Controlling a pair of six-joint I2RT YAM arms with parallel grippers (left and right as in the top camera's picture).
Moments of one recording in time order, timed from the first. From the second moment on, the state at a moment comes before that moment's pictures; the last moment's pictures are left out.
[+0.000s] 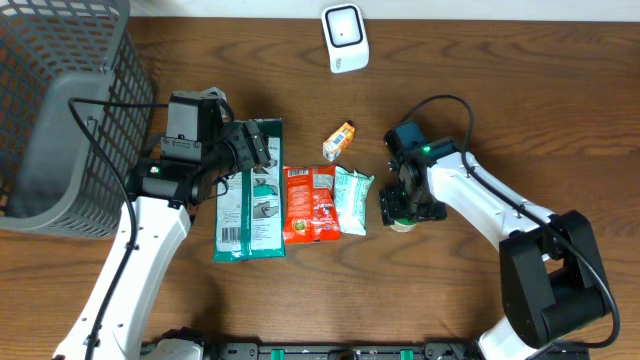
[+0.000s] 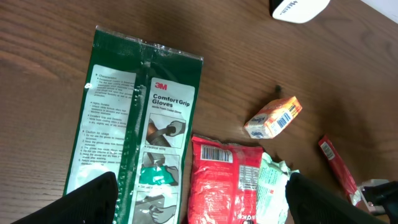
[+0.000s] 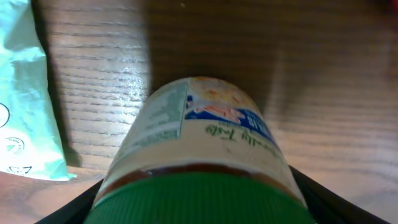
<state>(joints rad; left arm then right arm) -0.18 1.33 1.09 -0.66 0.14 -0.50 0.42 1.78 1.11 -0.93 -0.04 0.35</state>
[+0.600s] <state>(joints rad) -0.18 1.33 1.09 -0.66 0.14 -0.50 0.36 1.78 1.11 -0.94 -0.18 0.46</state>
